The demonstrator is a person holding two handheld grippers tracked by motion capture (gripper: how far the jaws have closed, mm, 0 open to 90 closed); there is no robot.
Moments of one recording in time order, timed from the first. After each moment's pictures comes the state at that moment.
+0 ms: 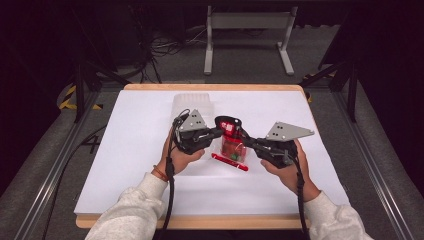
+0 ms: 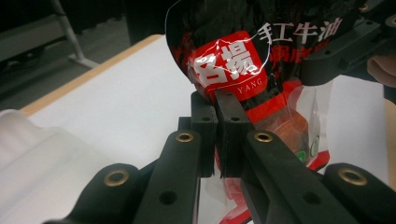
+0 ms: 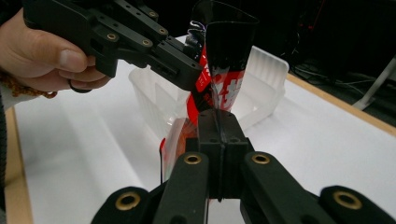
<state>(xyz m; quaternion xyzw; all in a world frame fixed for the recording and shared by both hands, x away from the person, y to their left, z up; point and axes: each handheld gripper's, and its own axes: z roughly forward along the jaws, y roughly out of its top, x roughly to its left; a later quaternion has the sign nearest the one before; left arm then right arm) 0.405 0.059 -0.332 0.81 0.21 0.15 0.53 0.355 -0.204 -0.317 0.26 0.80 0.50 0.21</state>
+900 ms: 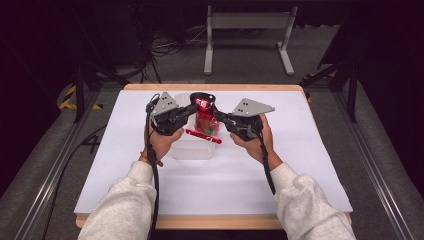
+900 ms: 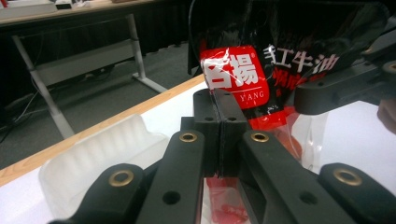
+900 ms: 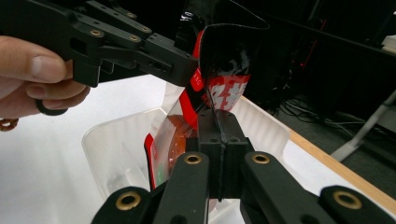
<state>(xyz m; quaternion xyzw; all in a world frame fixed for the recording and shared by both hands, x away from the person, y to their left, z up) 0.443 0.112 -0.330 0.75 0.29 0.22 0.56 0.427 -0.139 -0.321 0.22 0.78 0.52 0.25</state>
